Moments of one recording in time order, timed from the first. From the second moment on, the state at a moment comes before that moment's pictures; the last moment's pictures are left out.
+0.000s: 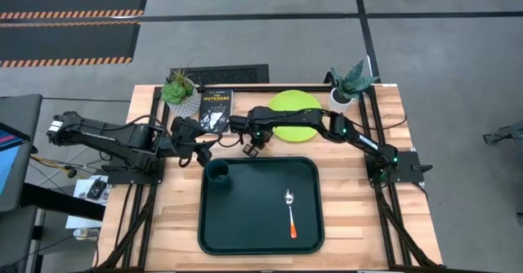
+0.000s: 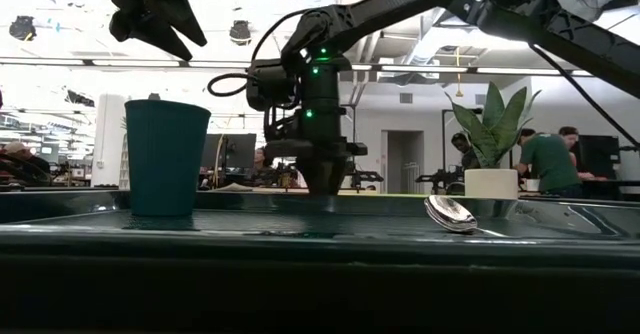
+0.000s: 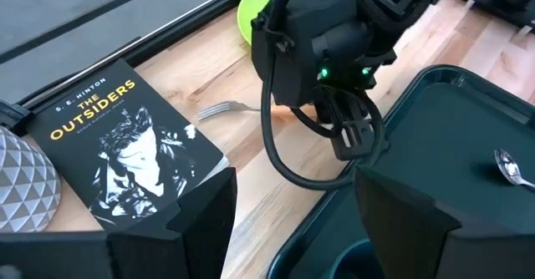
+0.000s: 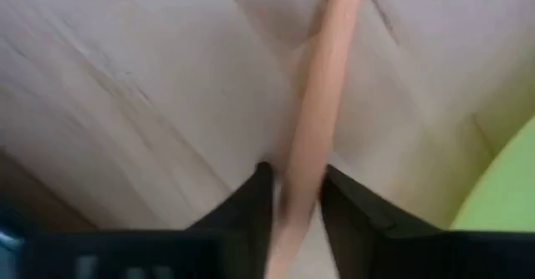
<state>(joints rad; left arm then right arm) -0.18 0.97 0.89 -0.78 -0.61 -0.73 -0.20 2.52 2.20 -1.25 0.09 0.43</state>
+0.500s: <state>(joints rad) -0.18 0.97 0.89 -0.78 -0.63 -0.73 -0.19 2.40 2.18 -1.37 0.16 0.50</state>
